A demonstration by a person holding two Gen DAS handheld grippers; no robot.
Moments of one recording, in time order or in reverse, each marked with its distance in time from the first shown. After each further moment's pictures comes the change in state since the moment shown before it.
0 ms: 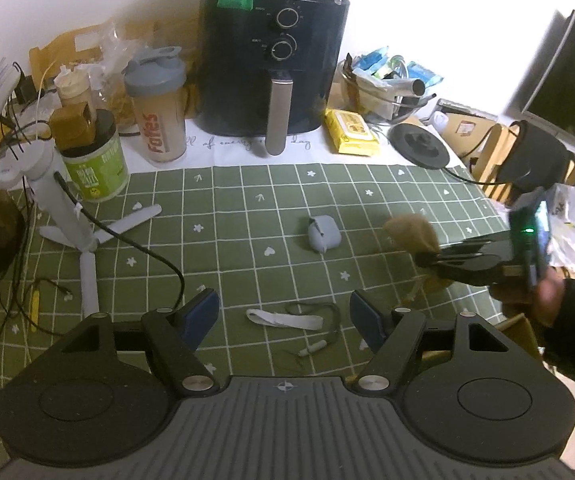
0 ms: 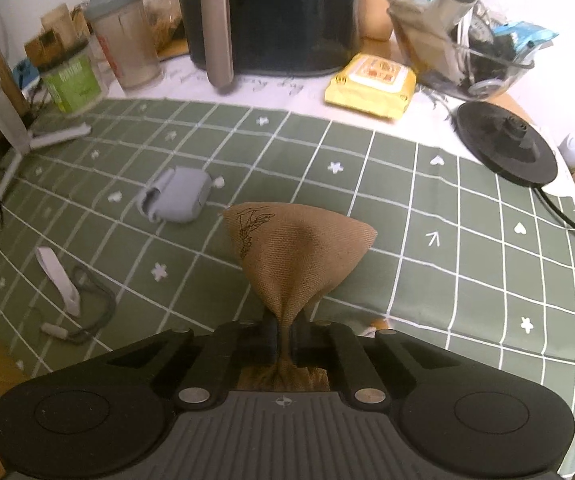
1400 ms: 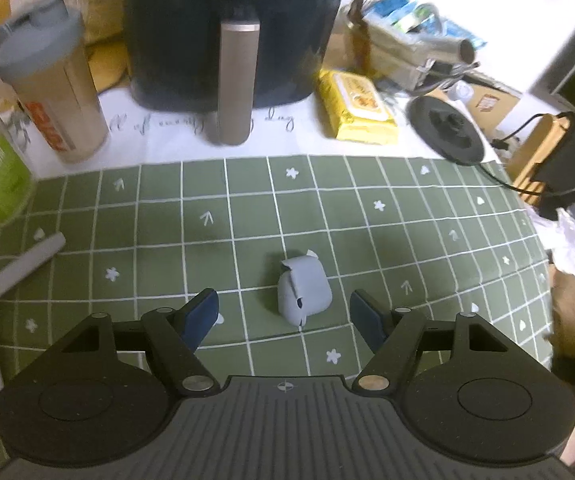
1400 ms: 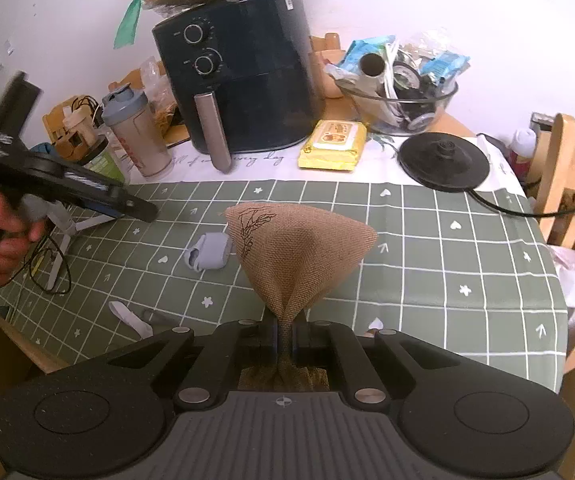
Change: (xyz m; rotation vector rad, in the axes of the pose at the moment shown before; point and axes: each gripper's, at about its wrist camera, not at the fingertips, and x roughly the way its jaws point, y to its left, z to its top) left arm 0.169 -0.024 0.075 -0.034 0.175 -0.029; right arm -0.119 -0.015 -0.027 0.179 -0.155 0.035
